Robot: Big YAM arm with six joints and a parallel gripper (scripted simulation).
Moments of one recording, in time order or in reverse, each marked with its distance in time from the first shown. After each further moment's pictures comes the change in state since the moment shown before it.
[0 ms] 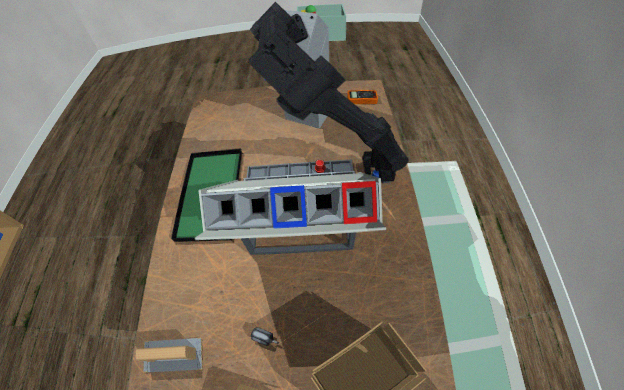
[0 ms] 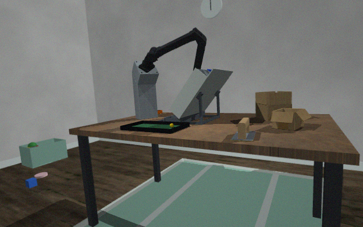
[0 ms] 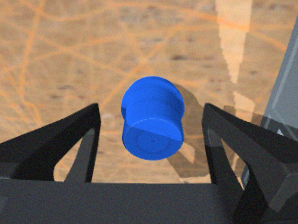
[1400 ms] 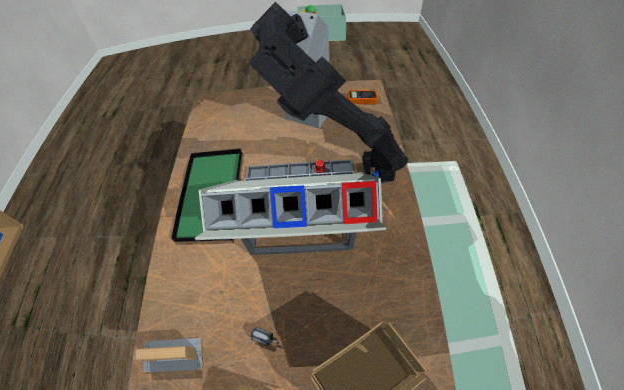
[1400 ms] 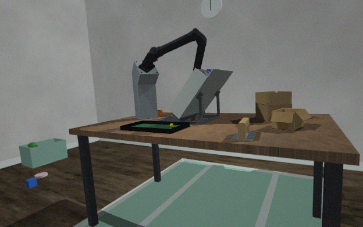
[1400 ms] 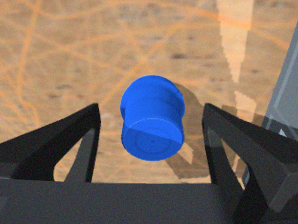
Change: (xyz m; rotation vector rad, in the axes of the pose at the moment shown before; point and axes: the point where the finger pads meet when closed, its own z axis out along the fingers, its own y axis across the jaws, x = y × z) arm 0.002 0.000 0.002 -0.001 -0.001 0.001
